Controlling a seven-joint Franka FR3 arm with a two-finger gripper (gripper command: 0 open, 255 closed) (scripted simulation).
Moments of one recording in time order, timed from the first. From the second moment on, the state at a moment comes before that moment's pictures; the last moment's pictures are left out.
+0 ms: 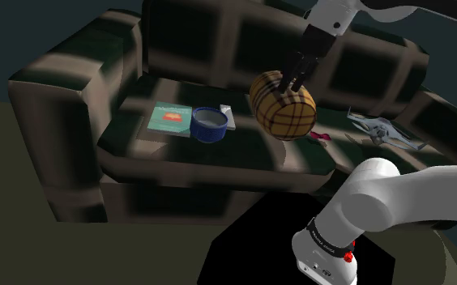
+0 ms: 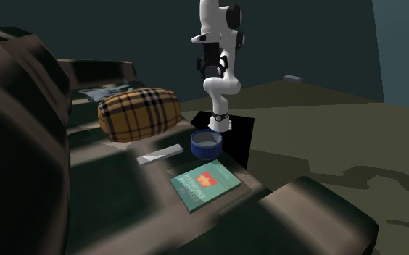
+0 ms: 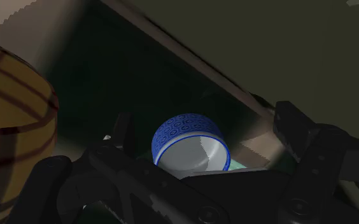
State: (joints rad) arm 0.02 -0.83 -0.03 -2.33 0.08 1.59 0.00
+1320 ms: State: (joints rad) arm -0.07 -0.22 -0.04 -2.19 0.03 2.02 0.15
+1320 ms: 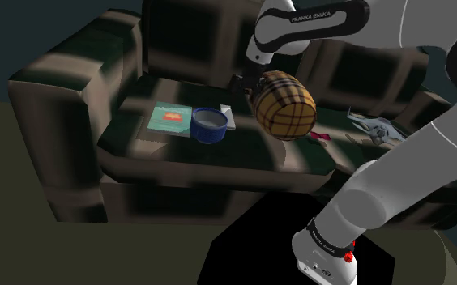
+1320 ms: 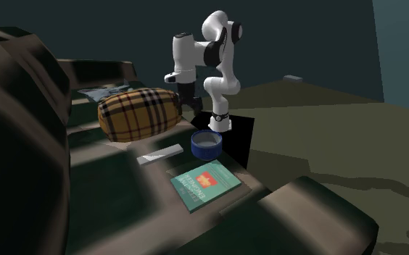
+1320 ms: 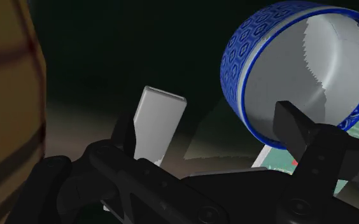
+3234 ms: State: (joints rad) arm -0.14 0.37 -0.09 -1.84 0.02 2.21 0.27
